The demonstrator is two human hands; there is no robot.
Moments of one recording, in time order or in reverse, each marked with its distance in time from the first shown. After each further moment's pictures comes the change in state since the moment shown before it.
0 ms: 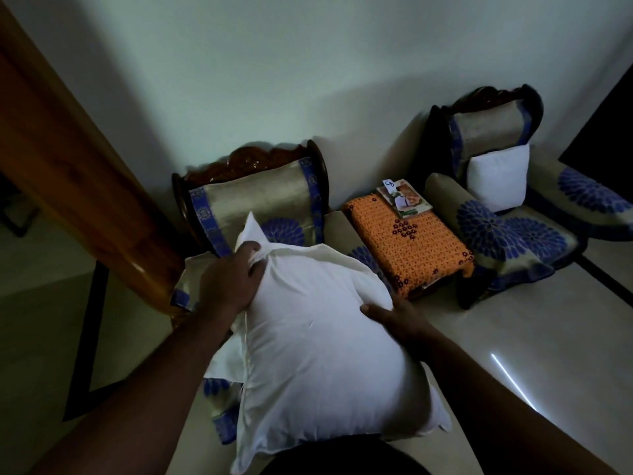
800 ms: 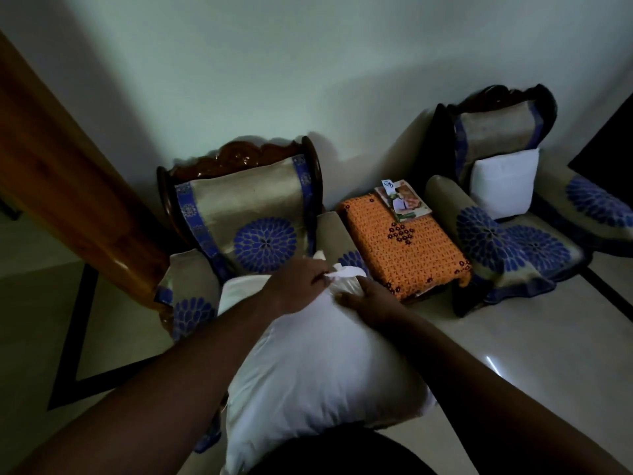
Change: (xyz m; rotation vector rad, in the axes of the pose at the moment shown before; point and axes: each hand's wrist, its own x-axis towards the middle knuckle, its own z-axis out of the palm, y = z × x) left_hand 0.056 0.107 0.092 -0.253 -0.409 0.296; right_hand 0.075 -0.036 -0.026 -0.385 -0.062 -0.067
